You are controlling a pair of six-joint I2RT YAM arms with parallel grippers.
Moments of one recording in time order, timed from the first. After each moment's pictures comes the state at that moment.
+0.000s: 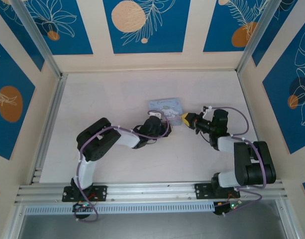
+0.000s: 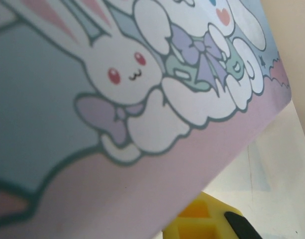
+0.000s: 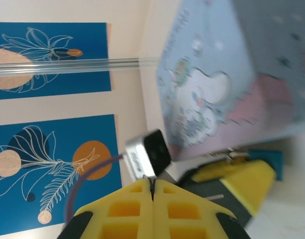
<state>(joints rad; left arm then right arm) -0.87 2.04 0.99 0.53 0.04 -0.87 0.03 1.39 0.38 0.64 -0.86 1.28</state>
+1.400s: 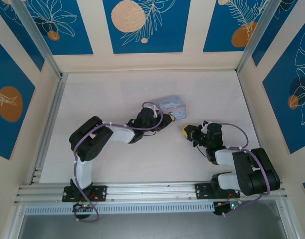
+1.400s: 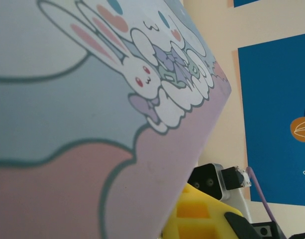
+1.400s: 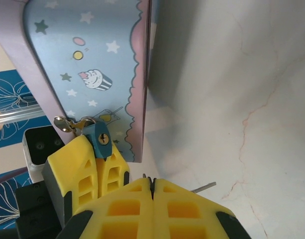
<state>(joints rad) -0.79 1.97 0.99 0.66 0.25 -1.21 0.16 1.32 0.17 0.72 -0.54 1.42</state>
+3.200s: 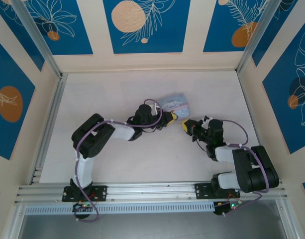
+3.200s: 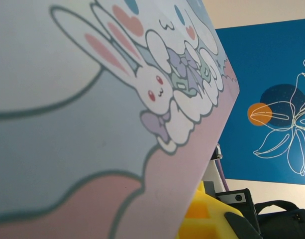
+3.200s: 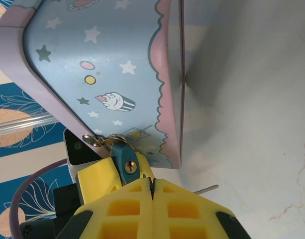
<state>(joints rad) -0.75 2.02 1.03 0.76 0.45 -1.34 0.14 1.34 0.23 0.78 -0.56 1.50</state>
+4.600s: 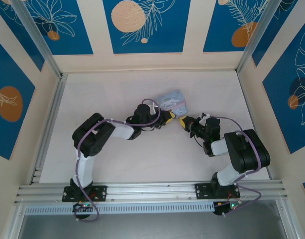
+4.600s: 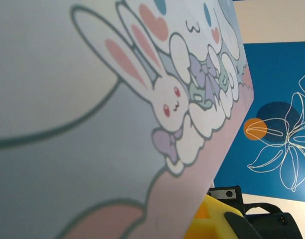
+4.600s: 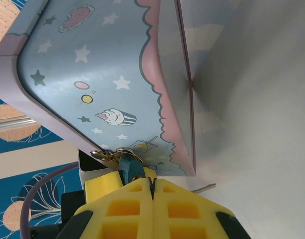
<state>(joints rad) -0.74 2.03 1.03 0.78 0.44 -1.40 0.16 1.58 0.28 1.04 -0.58 1.52</state>
